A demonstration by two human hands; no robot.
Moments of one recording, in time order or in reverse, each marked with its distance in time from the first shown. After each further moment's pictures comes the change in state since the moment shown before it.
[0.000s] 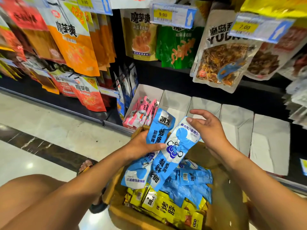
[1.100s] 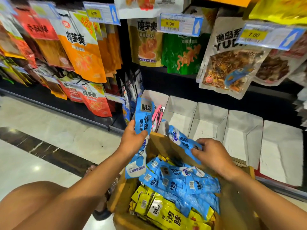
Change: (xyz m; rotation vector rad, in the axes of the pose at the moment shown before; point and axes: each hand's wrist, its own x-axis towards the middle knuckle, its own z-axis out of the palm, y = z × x) left_hand 0.018 0.006 -0.033 0.035 0.580 0.094; right_hand -0.003 0.042 -0.016 -1.097 -0.086 -0.024
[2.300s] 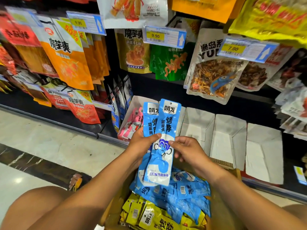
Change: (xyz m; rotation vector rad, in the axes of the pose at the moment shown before) left_hand -0.001 0.030 0.052 -0.320 -0.223 -0.167; right_hand 0.012 -0.041 0.005 0.924 -0.144 0.154
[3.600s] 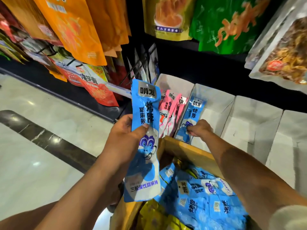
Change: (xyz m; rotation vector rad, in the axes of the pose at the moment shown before) left_hand 0.043 0.026 -0.094 0.040 0.313 -0.024; right_hand 0.316 0.134 0.041 -0.577 0.173 0.372
